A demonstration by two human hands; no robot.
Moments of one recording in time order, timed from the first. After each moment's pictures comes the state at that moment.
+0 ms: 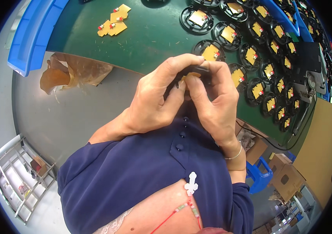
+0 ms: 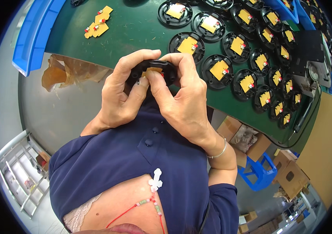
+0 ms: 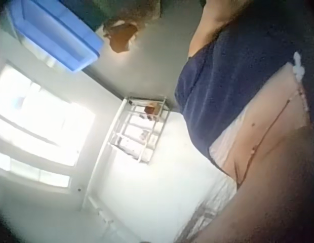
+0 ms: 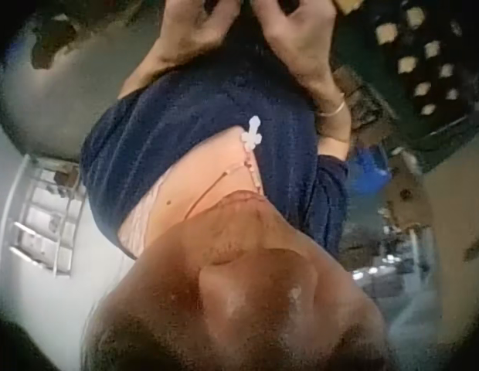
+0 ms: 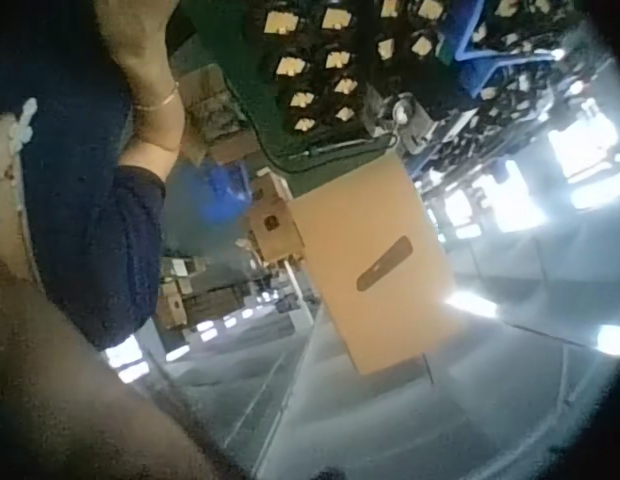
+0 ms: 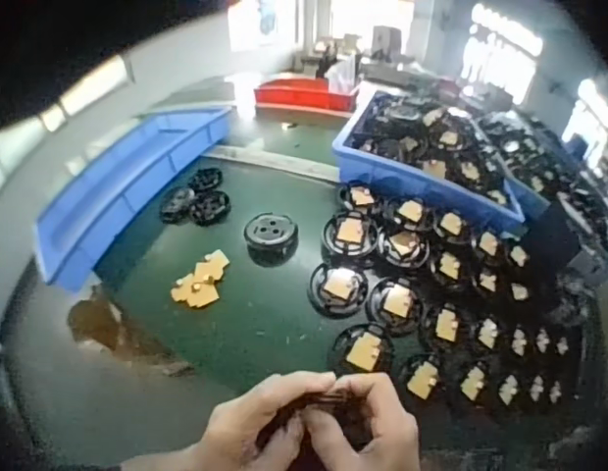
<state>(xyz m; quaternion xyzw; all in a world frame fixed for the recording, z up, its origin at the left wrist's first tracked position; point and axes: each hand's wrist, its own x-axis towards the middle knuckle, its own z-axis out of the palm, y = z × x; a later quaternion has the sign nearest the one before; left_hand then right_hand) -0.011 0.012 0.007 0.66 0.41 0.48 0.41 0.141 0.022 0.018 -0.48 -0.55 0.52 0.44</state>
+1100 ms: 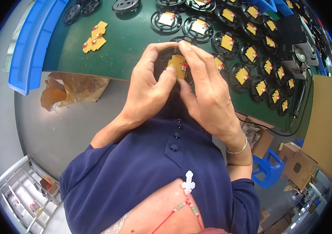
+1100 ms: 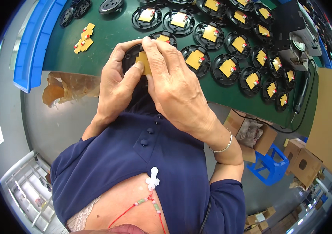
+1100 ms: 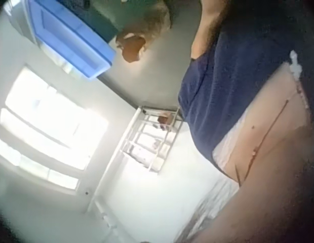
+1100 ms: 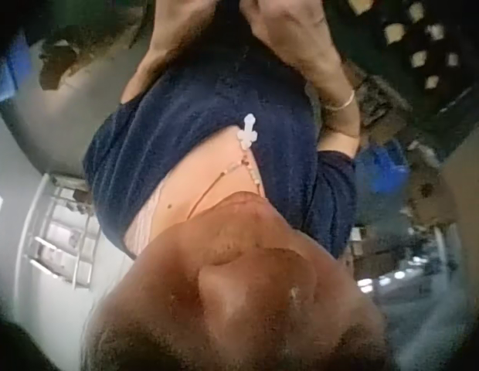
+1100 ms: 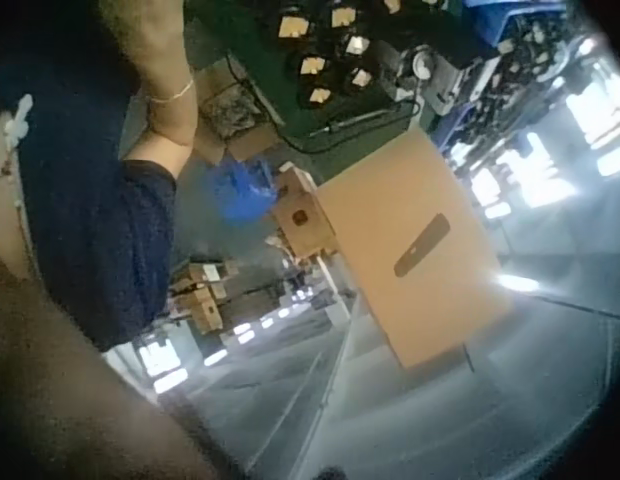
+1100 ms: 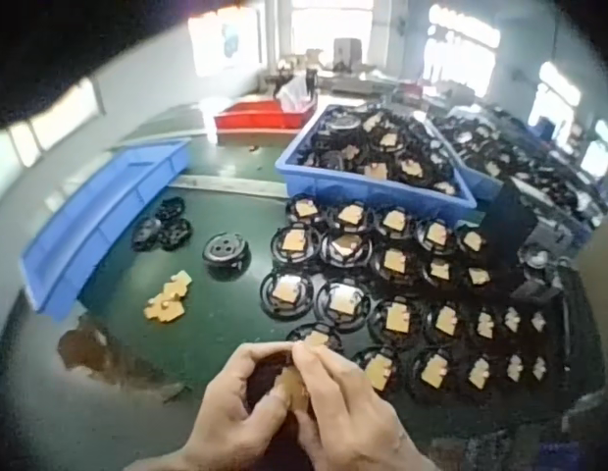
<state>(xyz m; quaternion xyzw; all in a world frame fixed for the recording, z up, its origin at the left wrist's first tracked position) 0.024 0.027 0.014 0.58 0.44 0.48 0.50 0.181 0.022 0.024 -0.42 -0.82 0.17 0.36</state>
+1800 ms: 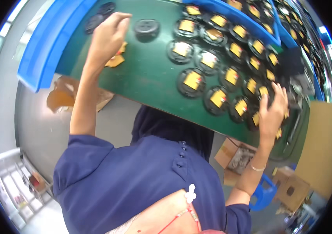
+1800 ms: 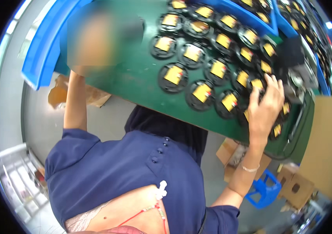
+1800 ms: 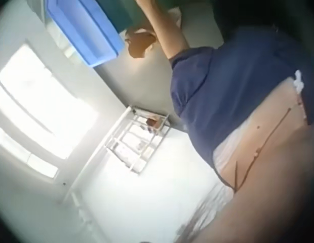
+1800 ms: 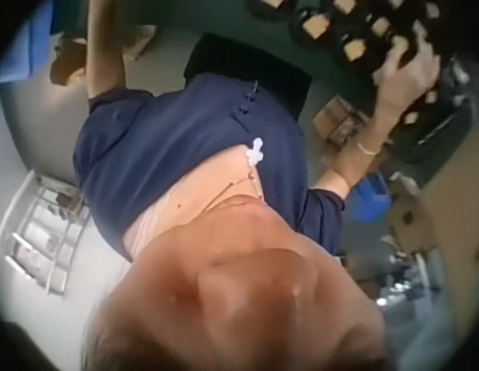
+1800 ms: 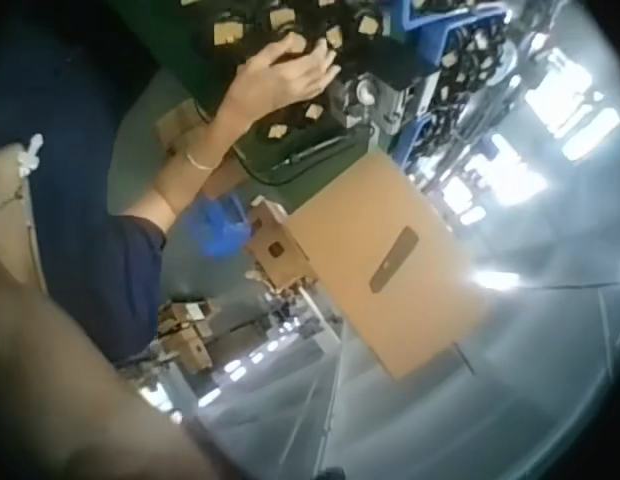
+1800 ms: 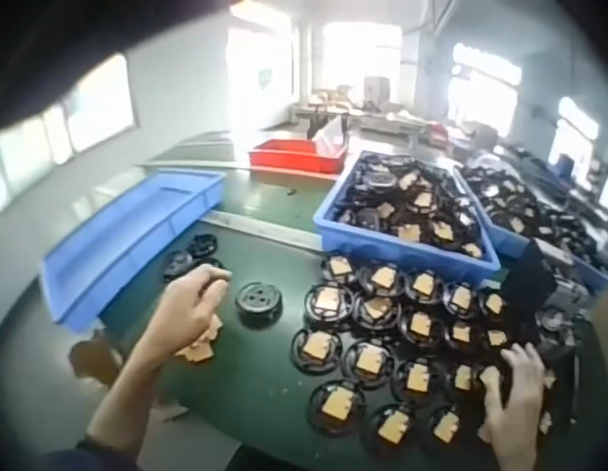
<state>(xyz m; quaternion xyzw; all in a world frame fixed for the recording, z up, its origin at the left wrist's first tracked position) -0.096 0.161 0.025 0.67 0.61 0.39 0.16 0.330 0.059 0.013 -0.64 -0.71 -0.19 0.22</state>
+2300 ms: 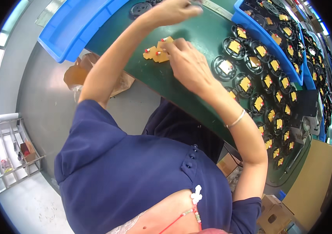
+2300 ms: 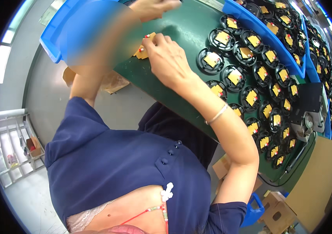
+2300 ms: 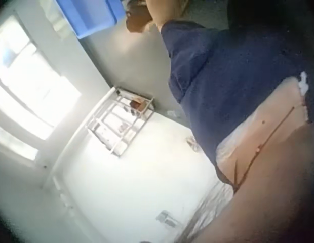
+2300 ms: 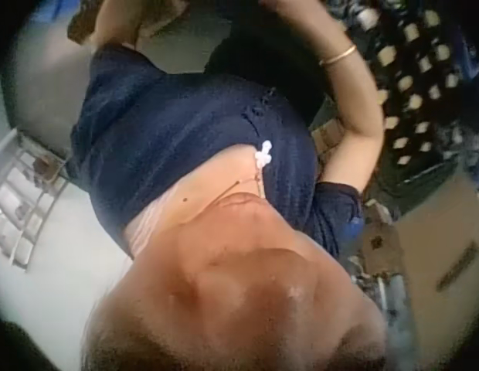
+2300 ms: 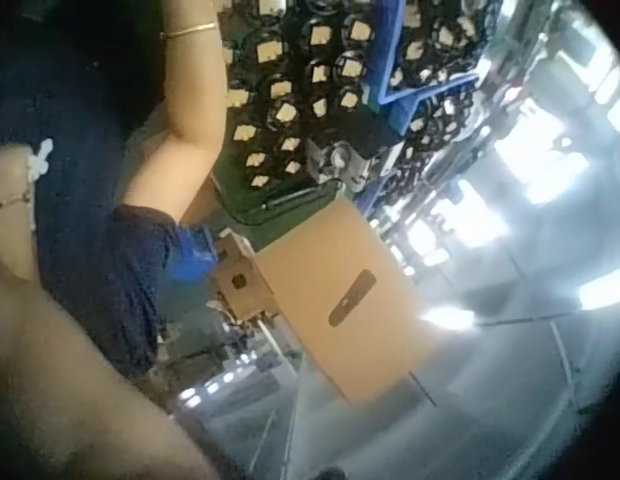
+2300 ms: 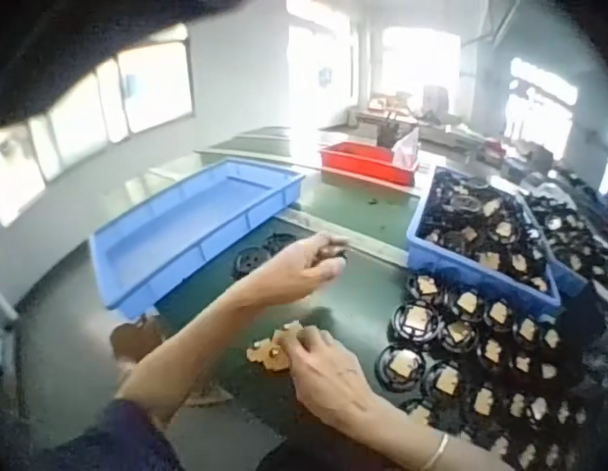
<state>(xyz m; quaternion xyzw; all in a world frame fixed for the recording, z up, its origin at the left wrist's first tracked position) -0.142 0.248 0.010 0.82 0.47 0.29 0.15 0.034 0.145 -0.009 -0.26 -0.92 0.12 0.27</state>
